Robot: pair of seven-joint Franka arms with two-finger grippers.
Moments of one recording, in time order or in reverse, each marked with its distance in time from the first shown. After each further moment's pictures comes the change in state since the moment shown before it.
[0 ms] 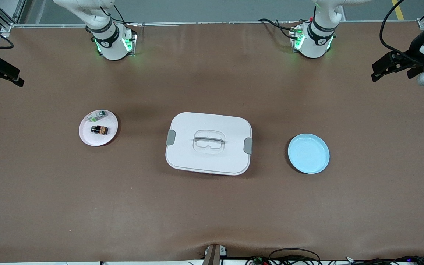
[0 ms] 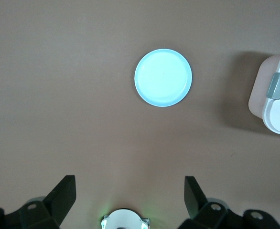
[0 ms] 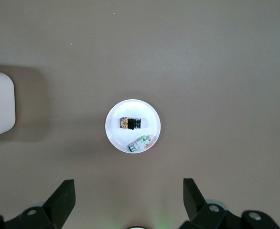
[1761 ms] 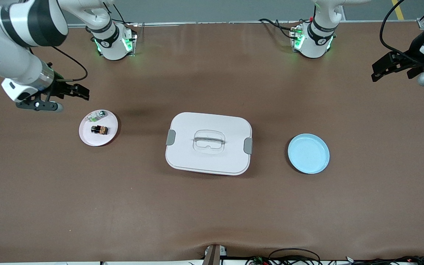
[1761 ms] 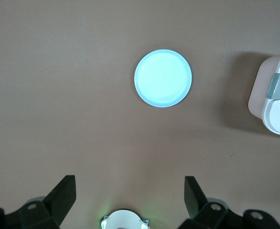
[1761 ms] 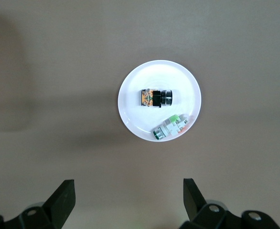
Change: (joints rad) left arm 0.000 0.000 0.000 0.000 0.000 0.003 0.000; right arm 0.149 -0.076 0.007 -0.586 0.008 0.390 0.191
